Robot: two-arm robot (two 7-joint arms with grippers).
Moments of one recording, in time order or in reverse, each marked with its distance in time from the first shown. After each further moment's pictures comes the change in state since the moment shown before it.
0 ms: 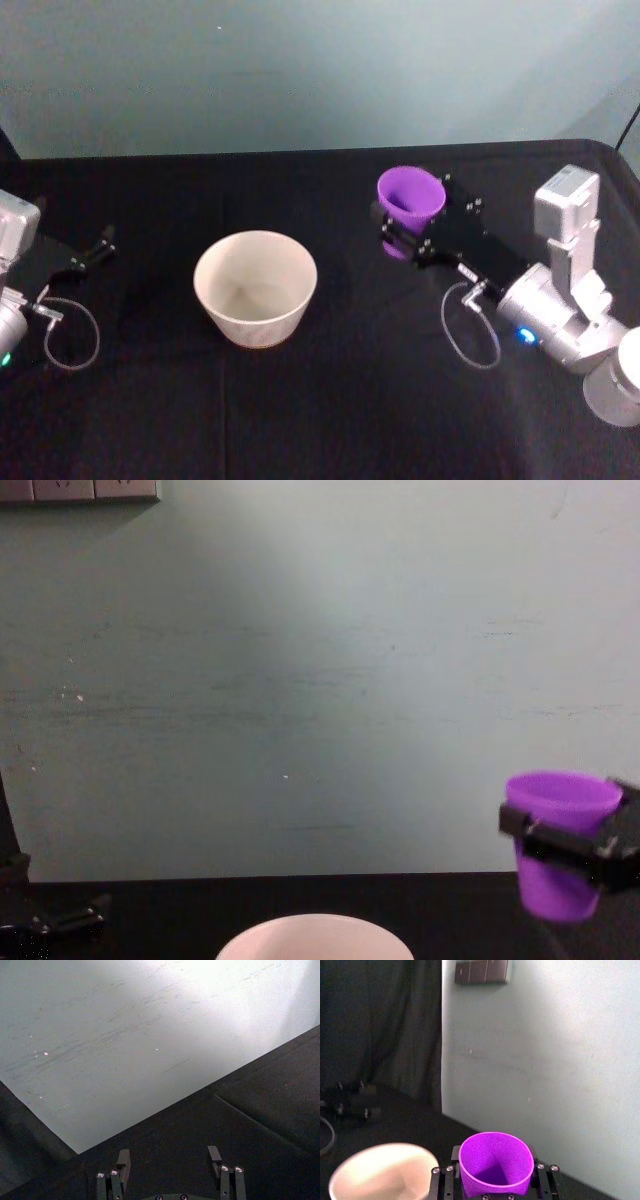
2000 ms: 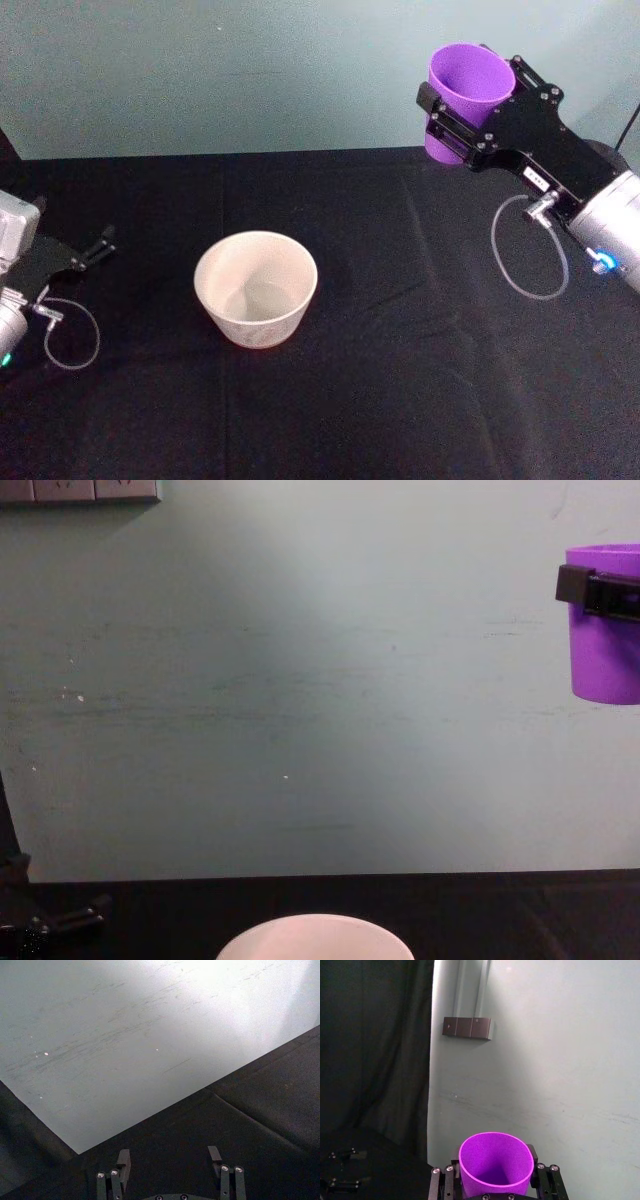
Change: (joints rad) left arm 0.000 0.000 0.000 0.000 0.000 0.000 0.000; right arm -0.076 0.064 0.176 -0.423 0.076 0.261 -0.053
